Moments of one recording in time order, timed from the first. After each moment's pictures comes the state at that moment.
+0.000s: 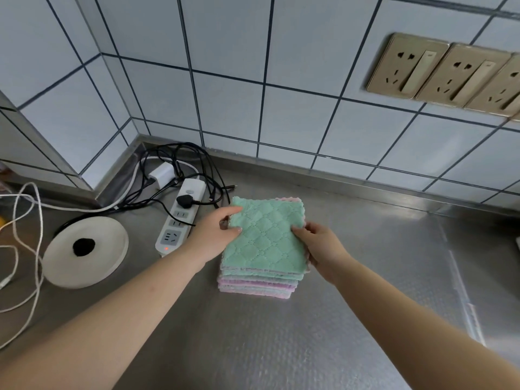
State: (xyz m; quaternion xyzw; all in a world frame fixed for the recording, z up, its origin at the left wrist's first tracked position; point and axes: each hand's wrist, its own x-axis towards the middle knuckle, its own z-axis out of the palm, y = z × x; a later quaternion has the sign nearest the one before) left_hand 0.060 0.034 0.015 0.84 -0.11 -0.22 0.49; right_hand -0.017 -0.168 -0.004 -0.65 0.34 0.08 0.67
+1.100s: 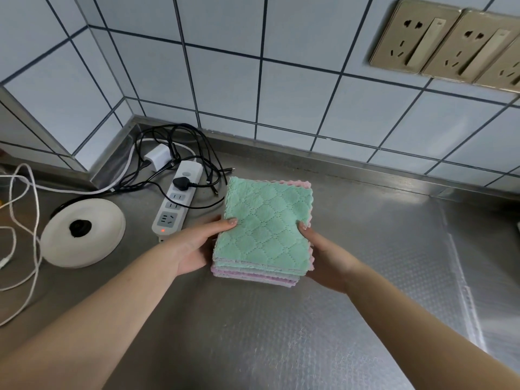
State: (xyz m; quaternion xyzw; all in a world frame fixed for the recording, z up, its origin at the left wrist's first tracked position) left_hand 0.045 0.057 -0.001 0.52 0.08 -0.50 0.68; right_hand -0.060 -0.180 -0.023 -0.47 0.19 0.25 0.82
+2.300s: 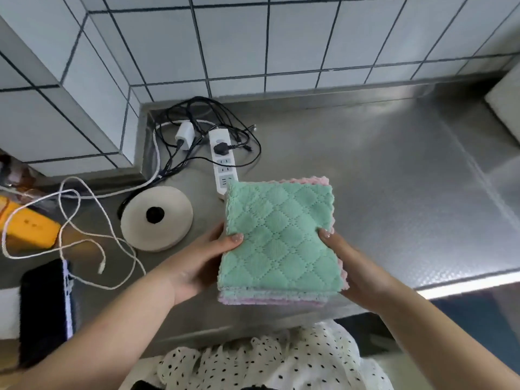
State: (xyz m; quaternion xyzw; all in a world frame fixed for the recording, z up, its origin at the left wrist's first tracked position) left_hand 0.012 0.258 0.049 0.48 -0.04 -0.63 0.61; right_hand -0.161 0.071 0.029 -0.43 0.26 0.10 0.86
